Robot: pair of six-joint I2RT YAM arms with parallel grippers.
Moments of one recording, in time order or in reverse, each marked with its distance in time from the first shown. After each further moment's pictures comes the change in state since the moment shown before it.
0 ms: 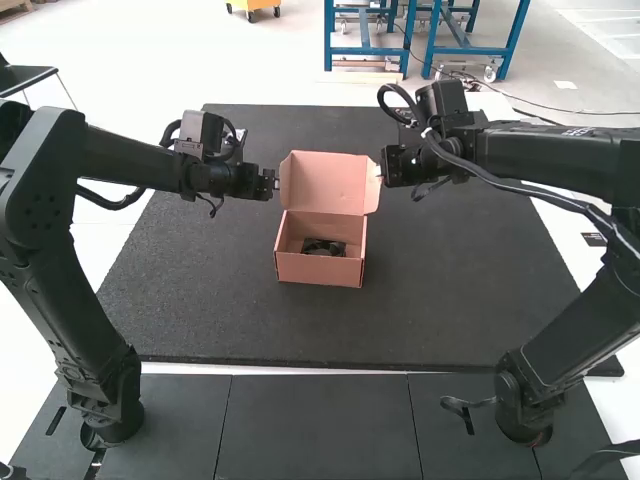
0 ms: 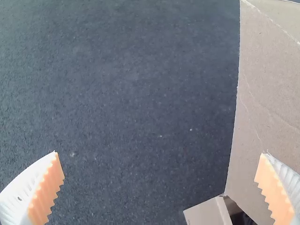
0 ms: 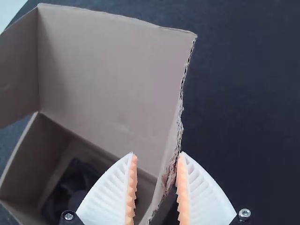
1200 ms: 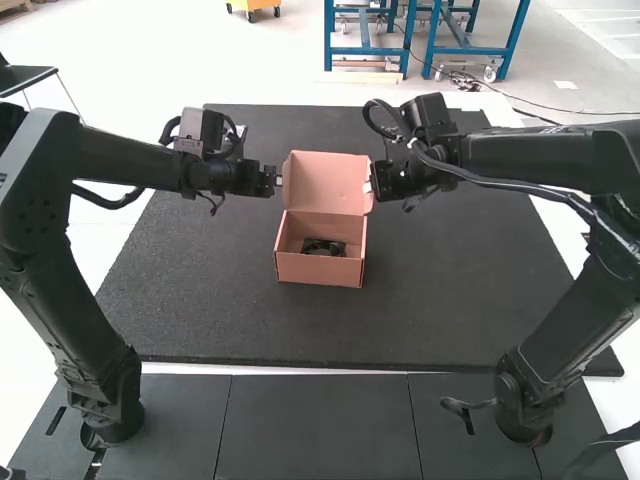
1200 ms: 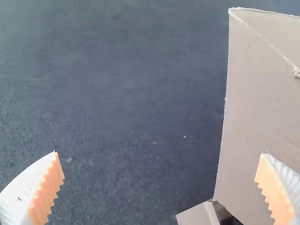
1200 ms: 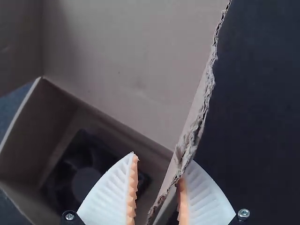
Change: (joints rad) left arm -0.013 -0.023 0.000 0.000 0.000 -0.016; right arm 0.037 0.068 -0.002 -0.022 -0.024 -0.012
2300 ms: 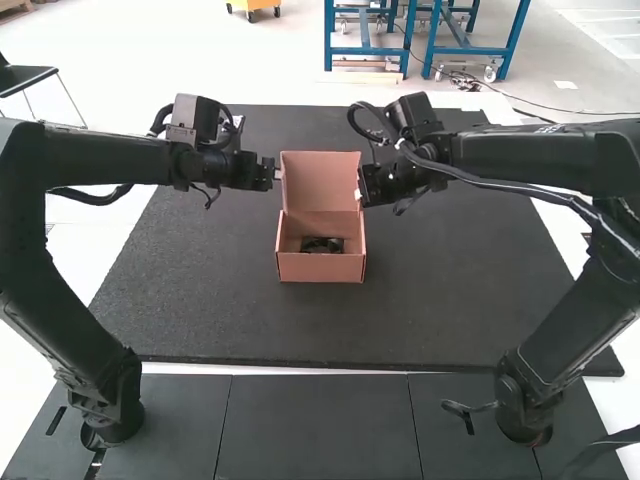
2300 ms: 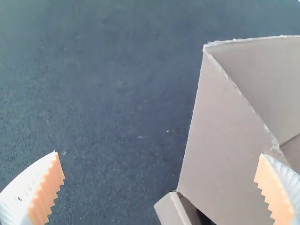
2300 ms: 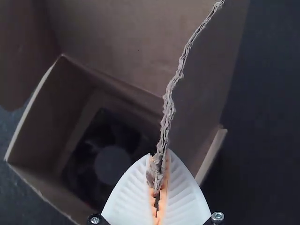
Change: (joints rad) left arm -0.016 -0.108 0.018 -0.130 -0.003 -0.005; right arm 0.077 0.000 0.029 -0.072 0.024 0.009
